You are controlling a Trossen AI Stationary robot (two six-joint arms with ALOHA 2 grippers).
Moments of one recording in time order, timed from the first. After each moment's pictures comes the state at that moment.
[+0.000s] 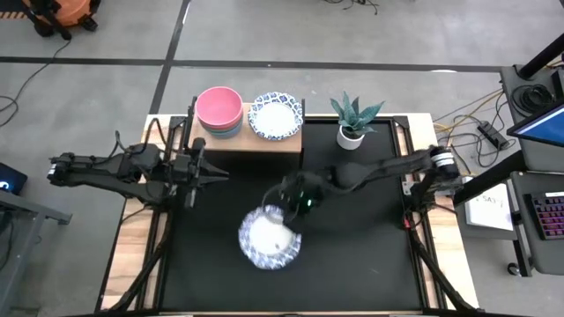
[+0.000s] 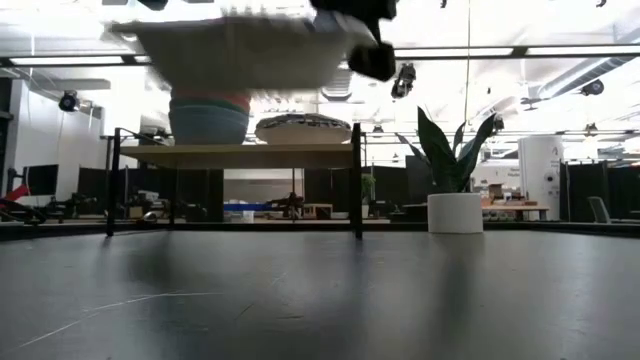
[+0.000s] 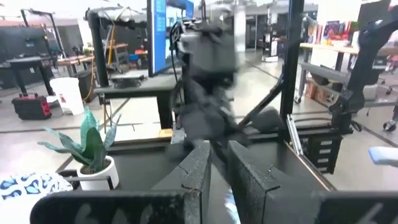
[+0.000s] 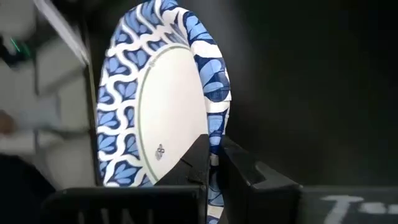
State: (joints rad) left arm -0.10 0.63 0.72 -0.08 -0.04 0.05; right arm 0.10 1.76 1.54 -0.60 -0.16 0.56
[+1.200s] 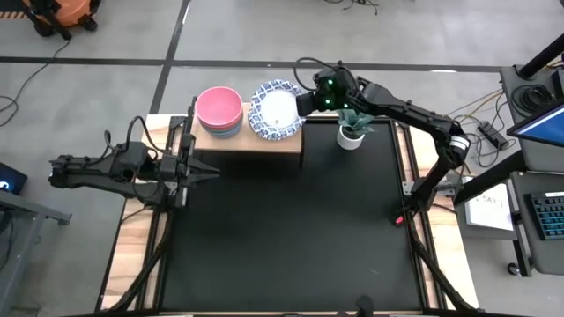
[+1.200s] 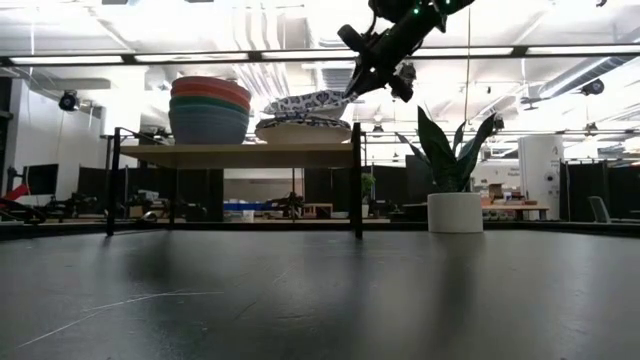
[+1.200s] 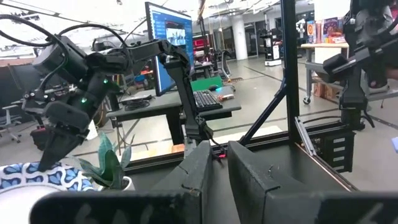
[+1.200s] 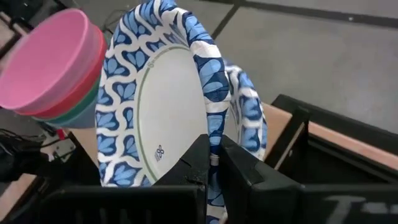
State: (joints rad) left arm -0.10 0.54 0.71 -0.10 -0.04 0.18; right arm -0.57 1.66 1.61 -0.53 -0.04 0.54
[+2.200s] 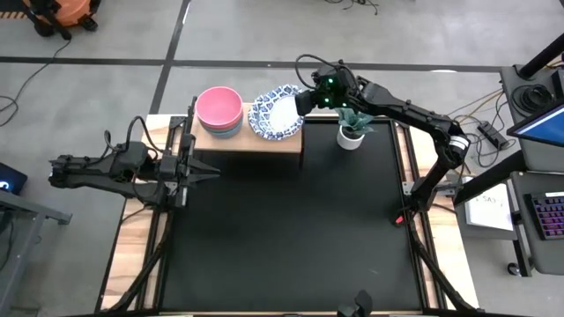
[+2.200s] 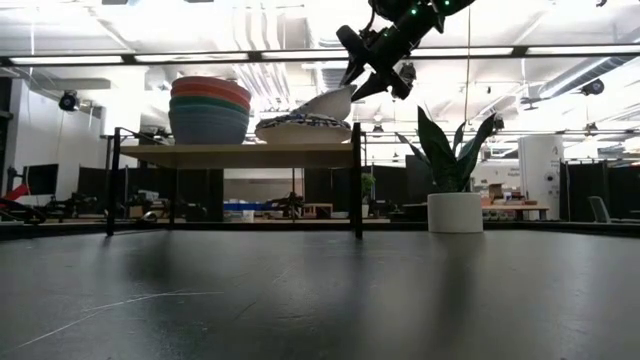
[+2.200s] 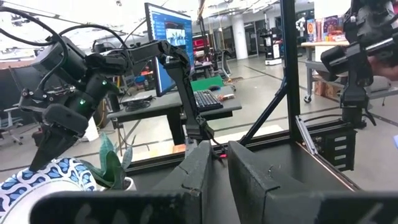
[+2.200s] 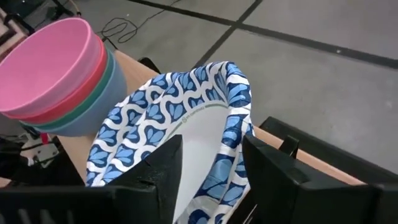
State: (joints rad) left arm -0.10 0.54 0.71 -0.10 -0.04 0.19; right arm -0.57 1.67 1.61 -0.48 0.00 0.43
